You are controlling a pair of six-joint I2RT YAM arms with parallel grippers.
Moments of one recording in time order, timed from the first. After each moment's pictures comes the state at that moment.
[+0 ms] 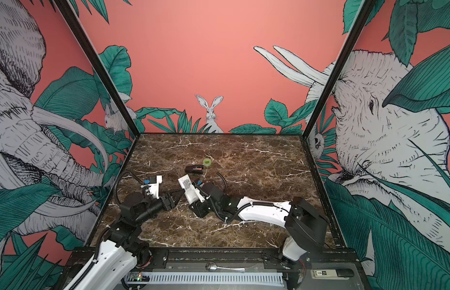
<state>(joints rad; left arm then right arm) -0.39 0.48 0.33 -0.09 0.46 -0.67 1.10 1.54 0.95 -0.04 -0.12 0.37</state>
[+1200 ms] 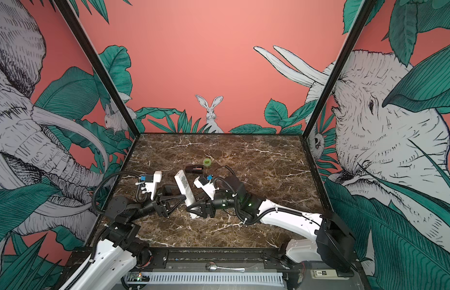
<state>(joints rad) -0.45 0.49 0.37 0.36 0.85 -0.79 0.99 1.30 0.79 0.31 -0.66 0.38</state>
